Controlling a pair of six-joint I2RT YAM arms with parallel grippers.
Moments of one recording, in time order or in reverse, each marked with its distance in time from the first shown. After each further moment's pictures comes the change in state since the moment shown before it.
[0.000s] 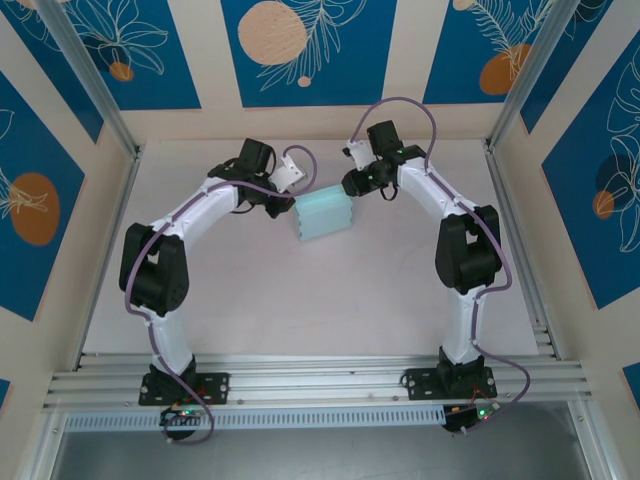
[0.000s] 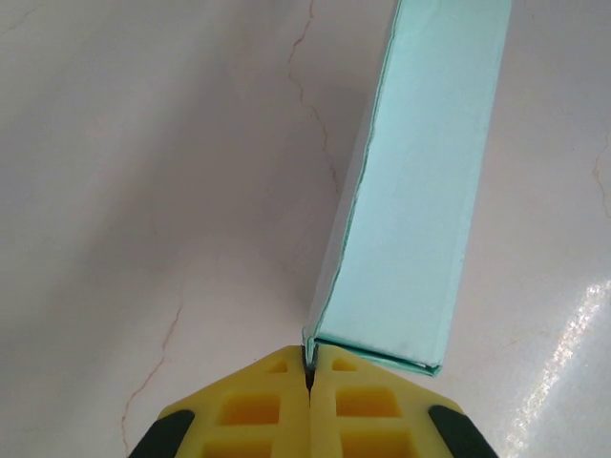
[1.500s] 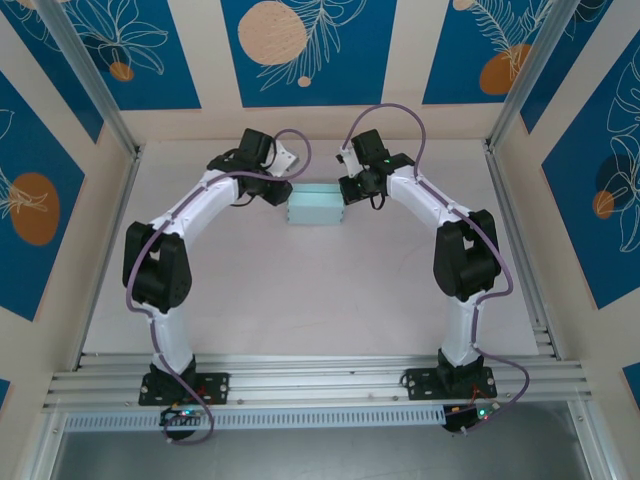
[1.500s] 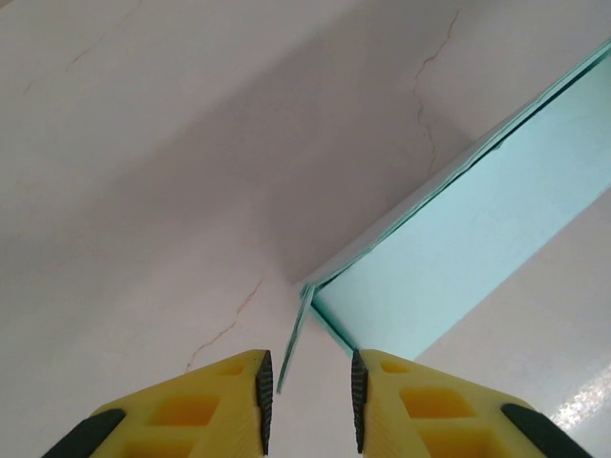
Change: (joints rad) left arm 0.018 0.033 0.107 -0.056 -0.175 -0.209; right arm 0.085 -0.049 -0.075 0.030 0.189 0.147
